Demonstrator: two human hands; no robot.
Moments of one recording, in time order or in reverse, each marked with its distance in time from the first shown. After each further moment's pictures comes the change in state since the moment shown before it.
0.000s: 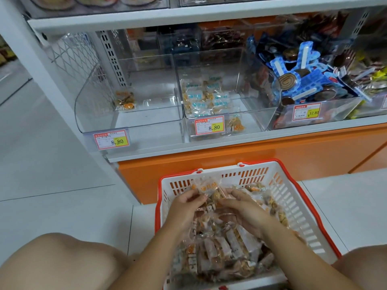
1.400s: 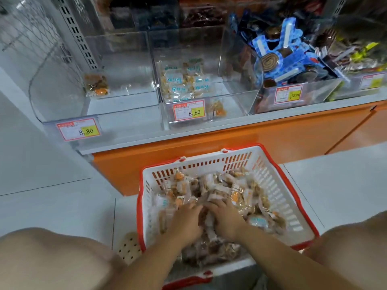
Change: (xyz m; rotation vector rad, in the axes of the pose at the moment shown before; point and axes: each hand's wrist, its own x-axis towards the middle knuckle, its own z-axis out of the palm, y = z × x) left_hand 0.013 -0.062 0.027 1.297 -0.288 0.281; right_hand 0.014 0.074 -0.022 -1.504 0.000 -0.021
